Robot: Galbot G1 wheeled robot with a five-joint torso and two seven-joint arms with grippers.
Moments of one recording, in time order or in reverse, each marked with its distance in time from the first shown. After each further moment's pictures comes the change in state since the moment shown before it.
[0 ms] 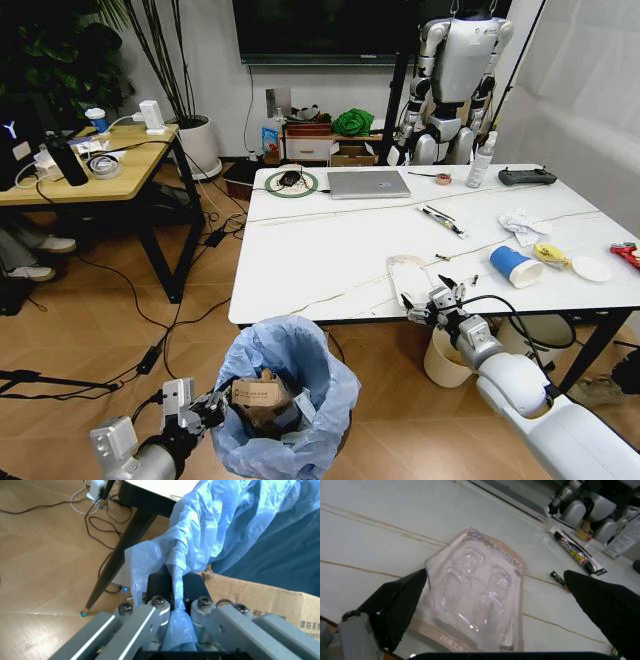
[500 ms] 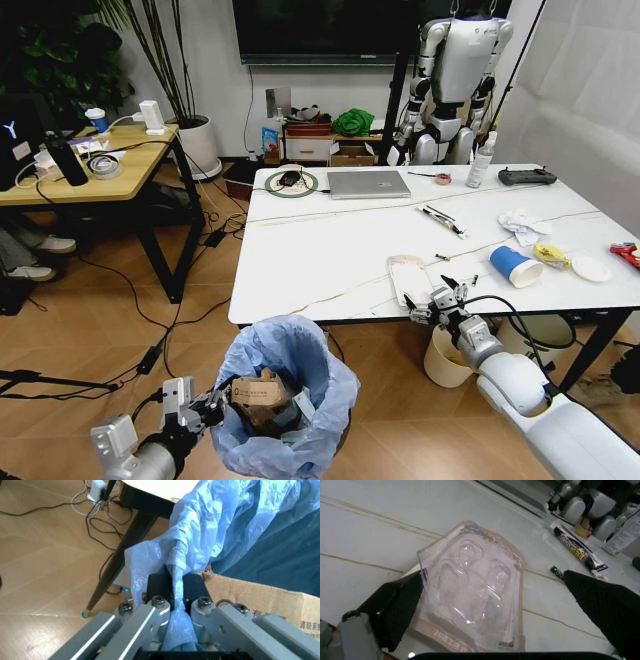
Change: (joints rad) left arm -0.002 0.008 -0.008 0.001 -0.006 -0.001 0.000; right arm 0.012 0.011 -0.007 -0.029 -0.009 0.007 0.000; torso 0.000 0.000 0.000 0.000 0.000
